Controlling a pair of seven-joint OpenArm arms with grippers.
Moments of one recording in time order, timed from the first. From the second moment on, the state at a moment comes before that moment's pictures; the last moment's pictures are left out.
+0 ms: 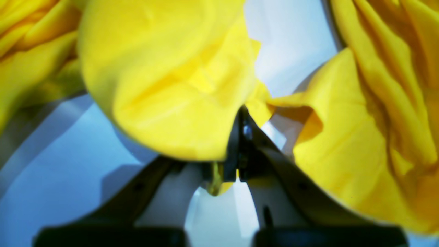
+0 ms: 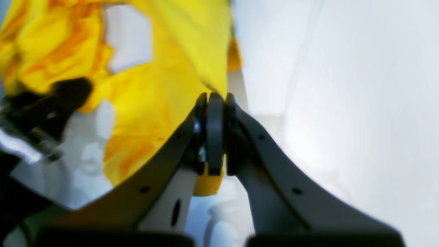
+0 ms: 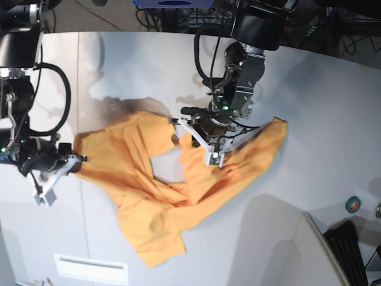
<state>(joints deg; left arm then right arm) -2.0 0.6 11.1 64.8 -8.3 -1.2 22.8 6.9 15.7 7.5 86.0 32.5 10.3 -67.2</state>
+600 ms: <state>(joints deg) 12.4 -15.9 -5.2 86.2 -7.4 -1.1 23.1 15.2 17.0 13.0 77.3 32.8 10.3 -67.3</state>
